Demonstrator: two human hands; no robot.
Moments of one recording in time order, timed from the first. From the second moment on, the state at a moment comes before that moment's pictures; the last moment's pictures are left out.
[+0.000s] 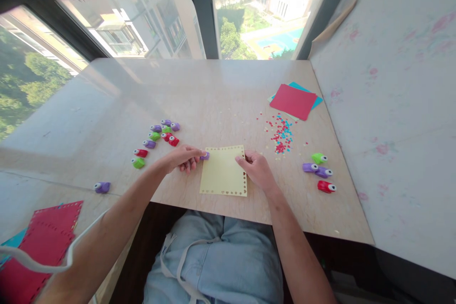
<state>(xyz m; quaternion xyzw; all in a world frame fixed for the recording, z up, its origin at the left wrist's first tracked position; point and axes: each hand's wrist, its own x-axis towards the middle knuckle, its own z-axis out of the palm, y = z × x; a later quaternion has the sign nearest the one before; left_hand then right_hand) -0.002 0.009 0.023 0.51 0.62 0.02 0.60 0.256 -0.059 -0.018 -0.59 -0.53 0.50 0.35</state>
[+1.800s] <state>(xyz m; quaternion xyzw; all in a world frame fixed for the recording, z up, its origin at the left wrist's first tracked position) -0.003 0.002 0.016 0.44 0.63 0.12 0.63 0.255 -0.058 -0.024 -0.59 -0.55 0.47 0.35</state>
